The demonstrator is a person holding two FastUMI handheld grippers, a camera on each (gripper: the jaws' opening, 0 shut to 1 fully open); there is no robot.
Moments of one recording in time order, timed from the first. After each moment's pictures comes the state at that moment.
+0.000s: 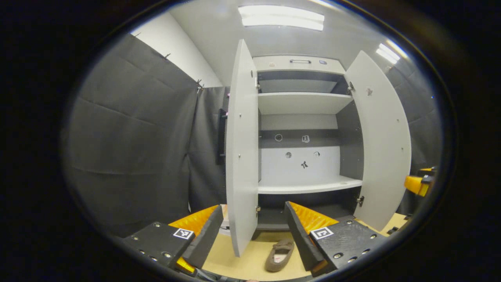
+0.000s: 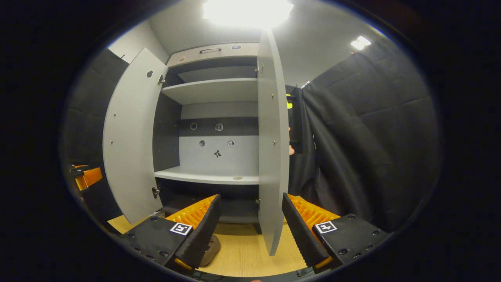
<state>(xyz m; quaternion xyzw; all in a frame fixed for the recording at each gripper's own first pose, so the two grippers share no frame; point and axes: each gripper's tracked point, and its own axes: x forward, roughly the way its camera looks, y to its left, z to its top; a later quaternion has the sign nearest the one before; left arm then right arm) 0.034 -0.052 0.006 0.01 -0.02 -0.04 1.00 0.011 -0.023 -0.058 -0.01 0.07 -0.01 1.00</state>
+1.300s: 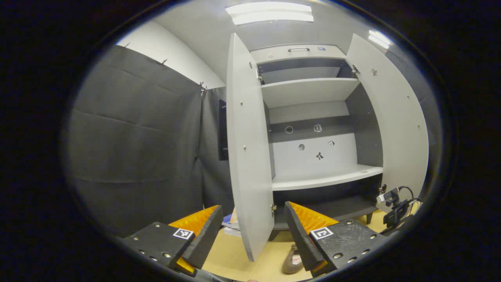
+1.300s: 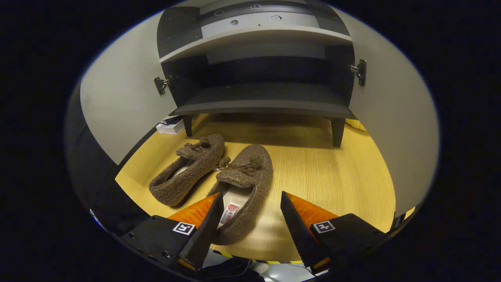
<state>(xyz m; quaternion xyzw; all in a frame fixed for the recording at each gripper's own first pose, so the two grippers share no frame) 0.071 -0.027 -0.017 0.06 -0.02 0.02 1.00 0.082 0.093 -0.358 0.01 0.45 0.13 0.88</state>
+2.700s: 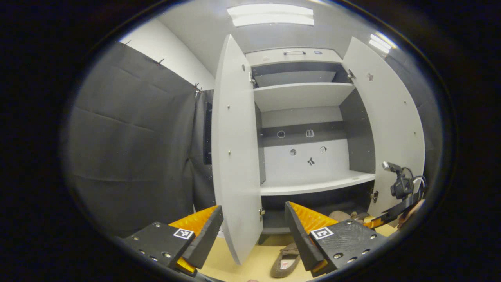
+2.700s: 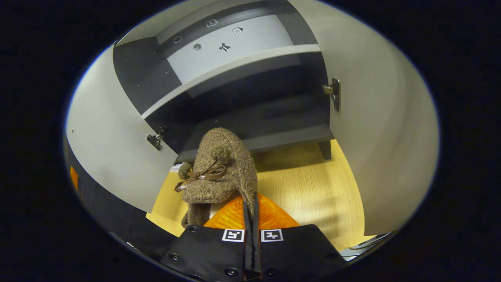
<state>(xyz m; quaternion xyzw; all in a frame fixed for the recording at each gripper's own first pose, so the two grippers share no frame) 0.082 -0.071 -0.009 0.05 -0.03 -0.02 1.00 0.138 0.068 -0.233 0.14 0.41 0.12 0.89</state>
